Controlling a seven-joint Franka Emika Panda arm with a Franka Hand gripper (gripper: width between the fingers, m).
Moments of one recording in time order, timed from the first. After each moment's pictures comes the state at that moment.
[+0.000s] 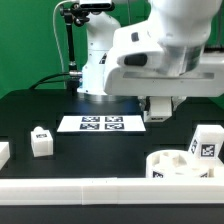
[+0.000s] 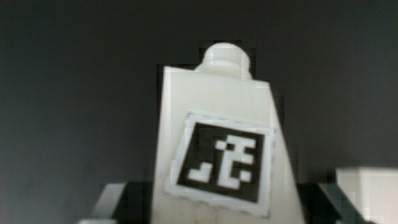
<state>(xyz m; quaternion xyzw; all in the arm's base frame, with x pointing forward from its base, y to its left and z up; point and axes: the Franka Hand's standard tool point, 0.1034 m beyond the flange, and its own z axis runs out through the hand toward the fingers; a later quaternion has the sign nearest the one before) 0.546 0.066 0.092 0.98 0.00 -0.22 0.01</state>
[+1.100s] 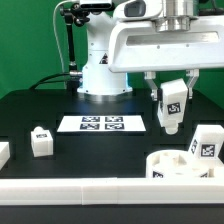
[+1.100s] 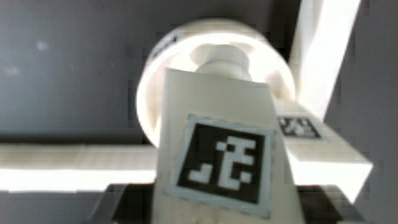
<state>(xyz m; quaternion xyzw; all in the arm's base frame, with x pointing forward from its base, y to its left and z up) 0.588 0.076 0.125 0.99 0.00 0.14 -0.02</state>
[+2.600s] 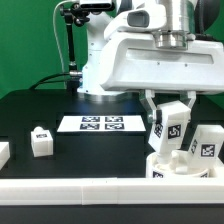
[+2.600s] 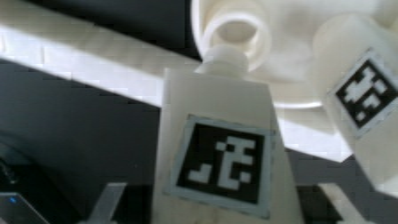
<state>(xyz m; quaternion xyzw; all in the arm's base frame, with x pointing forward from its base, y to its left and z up) 0.651 0.060 0.110 0.96 0.16 0.20 0.03</state>
